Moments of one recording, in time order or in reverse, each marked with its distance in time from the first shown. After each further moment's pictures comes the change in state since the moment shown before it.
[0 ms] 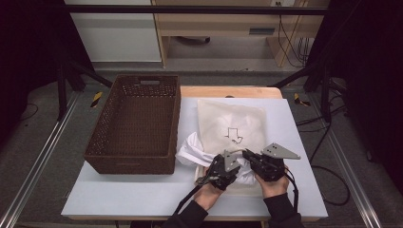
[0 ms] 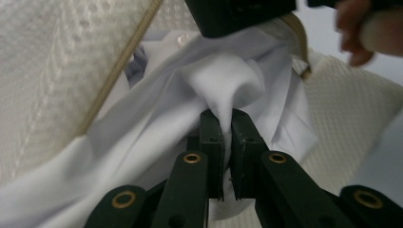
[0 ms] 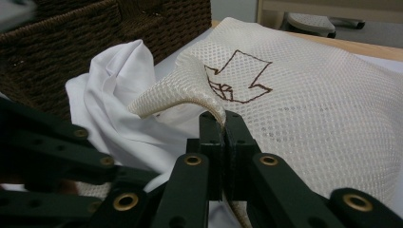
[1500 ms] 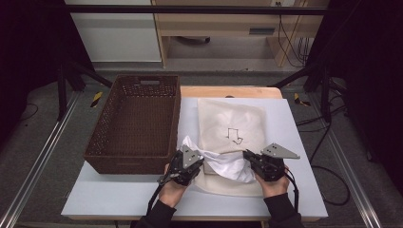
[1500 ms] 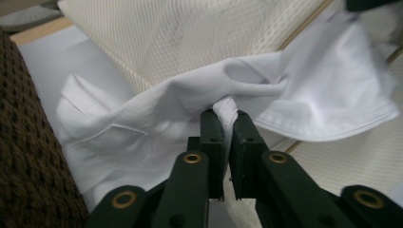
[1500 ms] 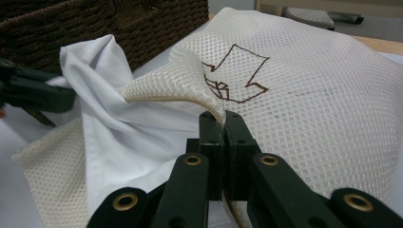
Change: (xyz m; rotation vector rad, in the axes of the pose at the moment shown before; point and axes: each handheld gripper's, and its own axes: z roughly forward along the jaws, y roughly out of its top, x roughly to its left) left arm 0.064 -0.037 -0.080 -0.050 0.149 -0.050; right arm -0.003 -0.003 0.002 0.017 -0.007 -0.002
